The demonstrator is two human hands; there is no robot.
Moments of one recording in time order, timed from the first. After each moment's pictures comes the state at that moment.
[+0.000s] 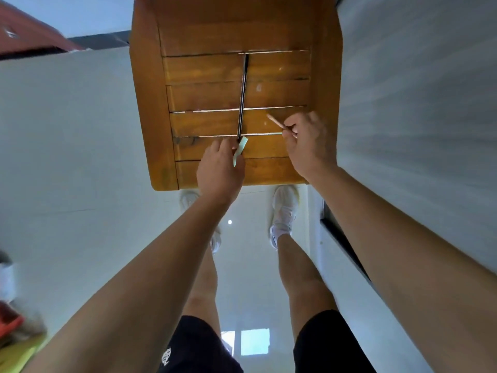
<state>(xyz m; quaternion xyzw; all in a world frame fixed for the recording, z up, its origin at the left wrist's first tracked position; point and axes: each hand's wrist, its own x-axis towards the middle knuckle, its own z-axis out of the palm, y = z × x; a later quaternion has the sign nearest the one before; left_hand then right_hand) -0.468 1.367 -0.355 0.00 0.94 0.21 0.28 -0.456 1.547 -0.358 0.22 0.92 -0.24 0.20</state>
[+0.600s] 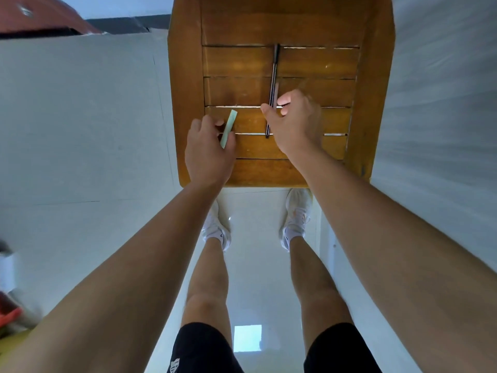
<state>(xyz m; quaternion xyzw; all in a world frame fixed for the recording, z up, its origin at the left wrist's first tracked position) -0.514 1.297 -0.372 -0.09 0.94 0.28 0.19 -0.525 1.456 -0.380 0.31 0.90 -0.27 0.15</state>
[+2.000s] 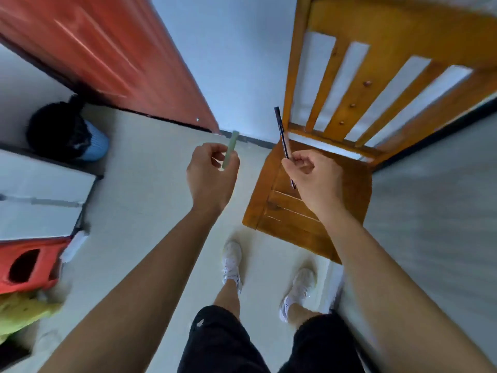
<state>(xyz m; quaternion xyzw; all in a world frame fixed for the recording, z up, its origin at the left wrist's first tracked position) -0.527 1.225 -0.029 -0.22 0.89 0.39 -0.10 -0.546 1.420 -0.061 0.08 0.87 -0.47 0.08</state>
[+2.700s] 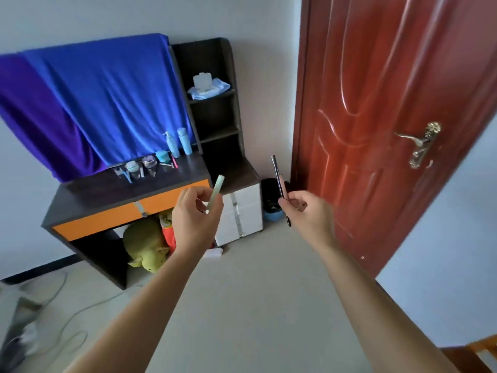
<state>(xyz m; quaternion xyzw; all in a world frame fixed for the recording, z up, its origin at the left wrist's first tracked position) -0.155 0.857 0.253 -0.42 0.73 0.25 -0.47 -0.363 0.965 0.208 -0.37 0.74 -0.55 0.09</state>
